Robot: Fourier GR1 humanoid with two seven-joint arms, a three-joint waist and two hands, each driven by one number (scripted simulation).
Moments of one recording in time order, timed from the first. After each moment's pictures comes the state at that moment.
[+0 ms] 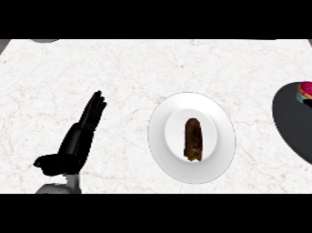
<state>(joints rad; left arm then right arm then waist) -0.03 0.05 -0.16 -1.58 0.00 0.02 -0.10 -0.57 -0.57 -0.44 -0.55 0.47 -0.44 -0.02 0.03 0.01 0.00</state>
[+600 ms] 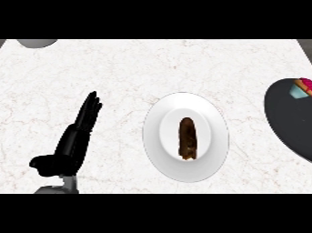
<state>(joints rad) -0.01 0.04 -0.14 -1.60 0.00 0.04 -0.08 -0.46 -0.55 -0.66 -0.66 0.16 -0.32 -0.29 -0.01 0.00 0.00</state>
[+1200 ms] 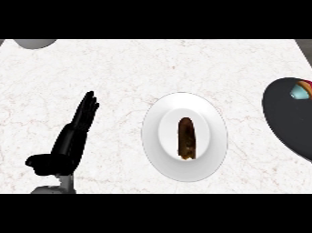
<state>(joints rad) -0.01 0.05 -0.12 -1.61 0.00 0.03 -0.07 -0.06 -0.45 -0.70 -1.11 -0.09 0.05 -0.30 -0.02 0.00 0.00</state>
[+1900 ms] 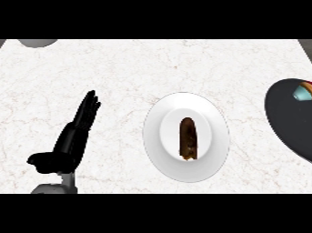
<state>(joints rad) -0.03 0.04 -0.10 -1.58 -0.01 0.00 -0.10 0.21 -0.31 -0.69 -1.45 -0.09 0.09 -0.29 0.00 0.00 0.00</state>
